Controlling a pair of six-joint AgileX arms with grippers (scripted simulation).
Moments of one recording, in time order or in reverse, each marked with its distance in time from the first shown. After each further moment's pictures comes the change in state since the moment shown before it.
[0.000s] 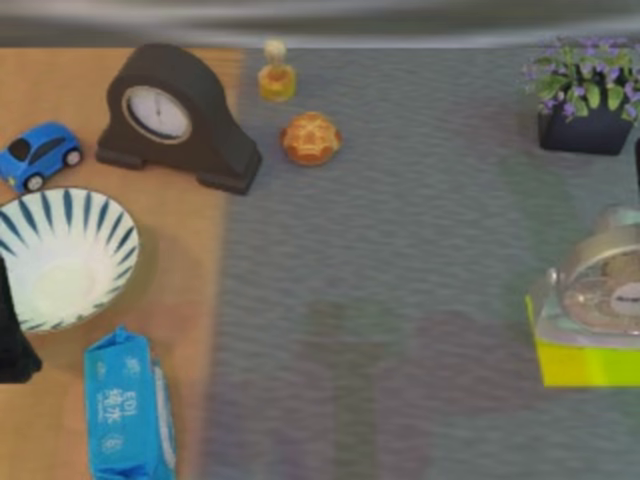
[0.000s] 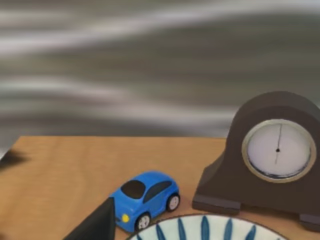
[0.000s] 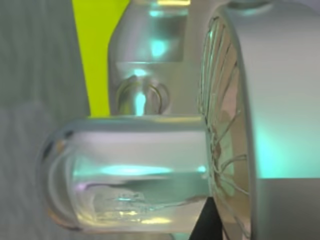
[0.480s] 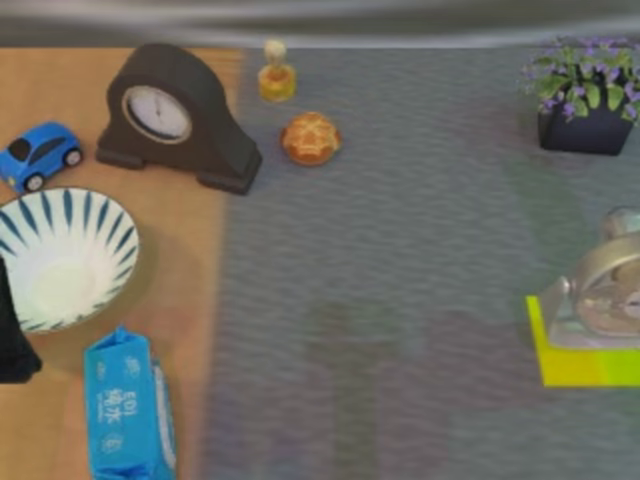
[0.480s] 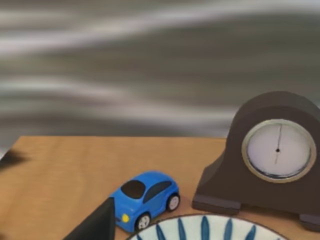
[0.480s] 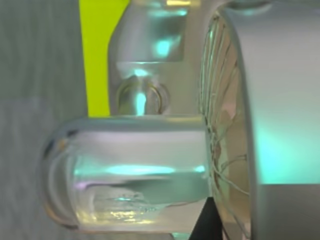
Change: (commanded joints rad) left arm 0.000 0.000 0.000 0.000 0.000 0.000; right arm -0.019 -0.017 -0.034 0.021 0.016 -0.099
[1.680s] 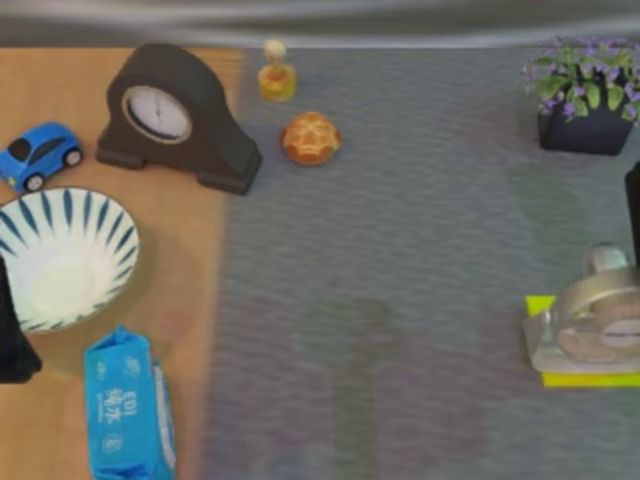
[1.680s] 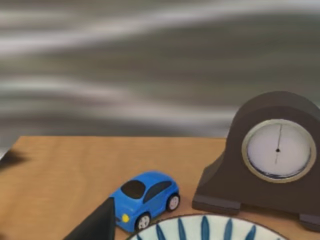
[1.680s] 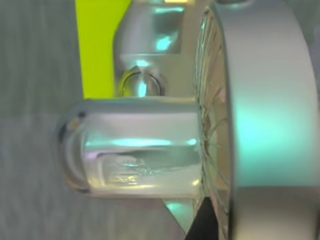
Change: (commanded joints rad) left arm 0.000 0.000 0.000 0.000 0.000 0.000; right arm 0.001 0.016 -0.121 0.136 0.000 0.001
